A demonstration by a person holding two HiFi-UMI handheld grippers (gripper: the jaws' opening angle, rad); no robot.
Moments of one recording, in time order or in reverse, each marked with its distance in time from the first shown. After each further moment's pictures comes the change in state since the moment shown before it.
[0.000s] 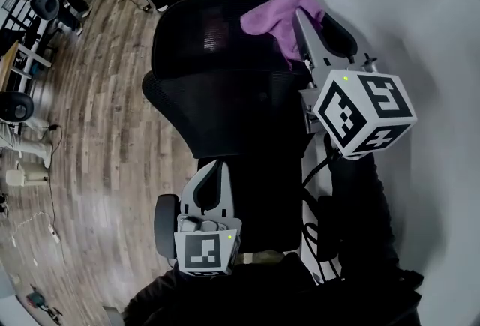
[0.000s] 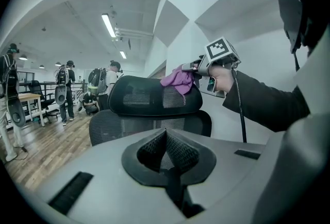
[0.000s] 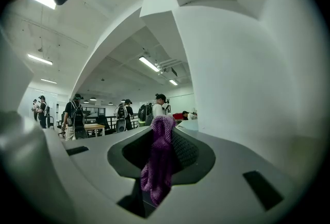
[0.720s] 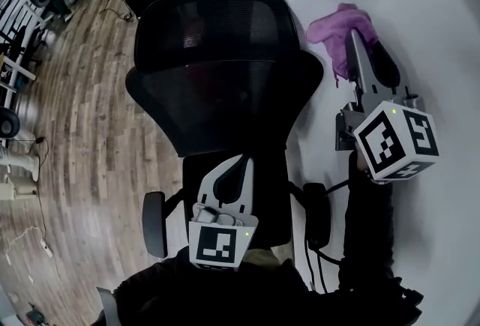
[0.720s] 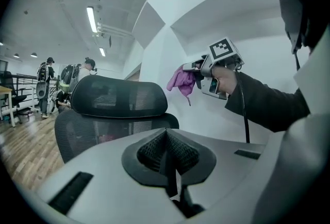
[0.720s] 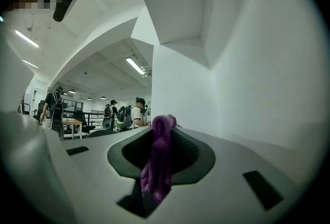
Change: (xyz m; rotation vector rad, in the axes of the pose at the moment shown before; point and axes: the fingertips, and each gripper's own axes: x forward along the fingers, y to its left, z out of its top) left arm -0.015 -0.085 0.003 0.030 -0.049 -0.270; right arm -0.129 -0.052 0.036 -0.074 -0.045 -0.244
